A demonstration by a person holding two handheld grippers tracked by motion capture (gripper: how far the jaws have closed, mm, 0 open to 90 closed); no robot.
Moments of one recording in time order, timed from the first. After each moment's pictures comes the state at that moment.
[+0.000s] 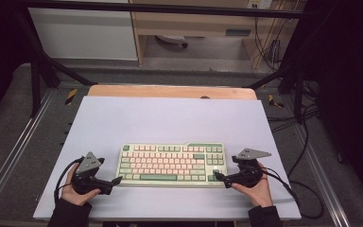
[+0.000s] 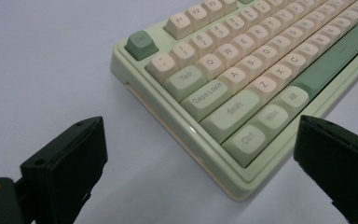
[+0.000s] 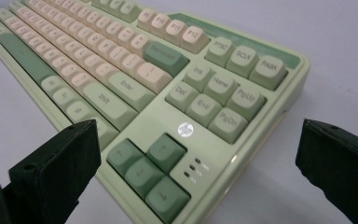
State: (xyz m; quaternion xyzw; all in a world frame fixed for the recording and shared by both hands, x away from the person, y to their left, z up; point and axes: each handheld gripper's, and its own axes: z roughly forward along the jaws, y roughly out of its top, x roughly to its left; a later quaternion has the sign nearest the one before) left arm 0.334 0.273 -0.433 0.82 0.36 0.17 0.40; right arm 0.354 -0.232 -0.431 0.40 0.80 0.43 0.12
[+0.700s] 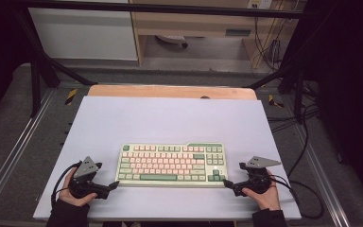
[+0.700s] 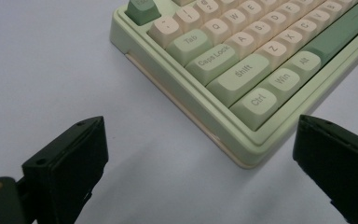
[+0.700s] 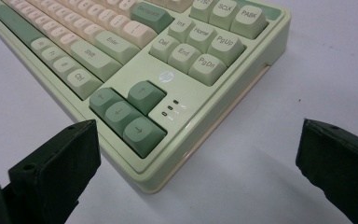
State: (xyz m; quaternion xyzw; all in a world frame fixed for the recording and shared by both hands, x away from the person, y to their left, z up) left arm 0.329 0.280 -0.447 0.83 0.36 0.17 0.39; right arm 0.340 -0.260 -0.450 0.40 0.80 0.43 0.12
